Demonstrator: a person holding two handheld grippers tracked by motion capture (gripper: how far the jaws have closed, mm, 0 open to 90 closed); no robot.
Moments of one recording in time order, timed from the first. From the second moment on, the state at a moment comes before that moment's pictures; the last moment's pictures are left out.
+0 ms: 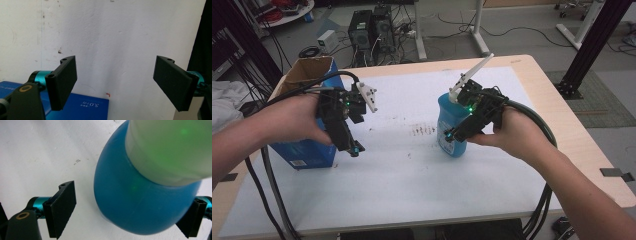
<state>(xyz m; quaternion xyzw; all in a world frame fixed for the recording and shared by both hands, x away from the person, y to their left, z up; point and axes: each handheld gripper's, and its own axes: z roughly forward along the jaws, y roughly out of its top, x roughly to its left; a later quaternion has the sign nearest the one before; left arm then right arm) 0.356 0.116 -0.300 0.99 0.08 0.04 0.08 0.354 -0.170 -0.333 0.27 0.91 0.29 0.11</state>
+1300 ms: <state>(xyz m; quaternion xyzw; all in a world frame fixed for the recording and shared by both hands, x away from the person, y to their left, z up) 0.355 0.118 -0.298 0.99 0.08 0.04 0.08 0.355 -0.163 -0.346 0.30 0.89 0.30 0.15</state>
